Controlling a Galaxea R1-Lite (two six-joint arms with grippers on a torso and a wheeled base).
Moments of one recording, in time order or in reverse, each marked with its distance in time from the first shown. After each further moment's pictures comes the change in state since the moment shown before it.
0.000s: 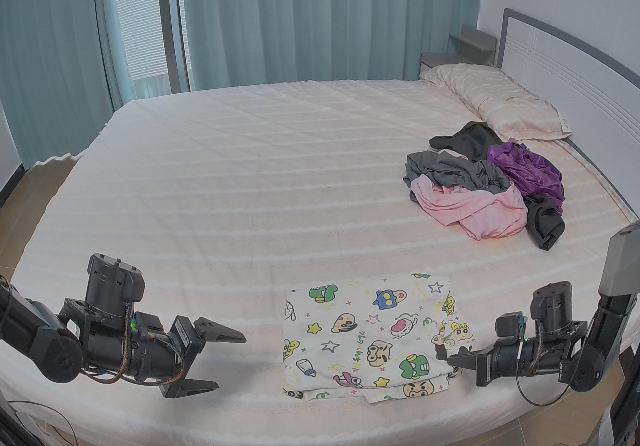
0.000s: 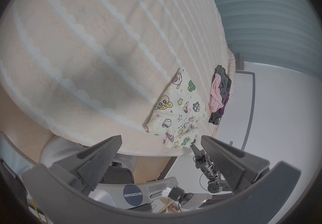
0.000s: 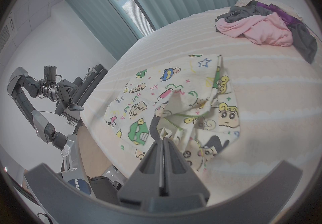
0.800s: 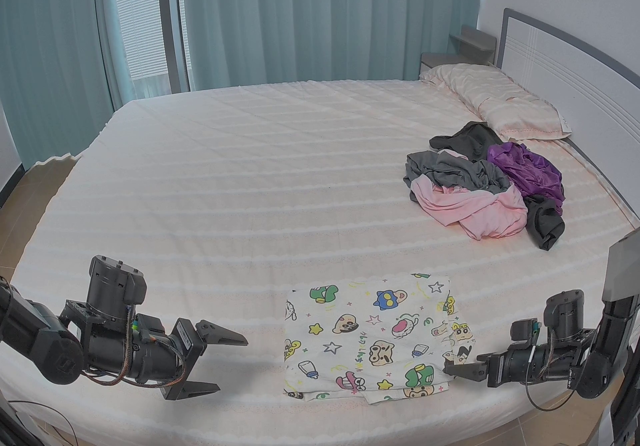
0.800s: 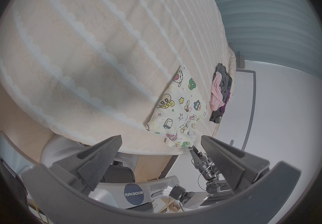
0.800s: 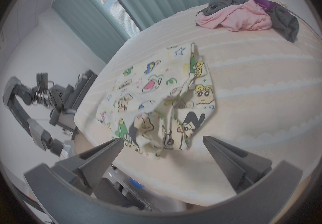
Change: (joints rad) left arm -0.011 0.001 0.004 0.000 0.001 0.000; right arm -0.058 0.027 0.119 -0.131 -0.026 0.090
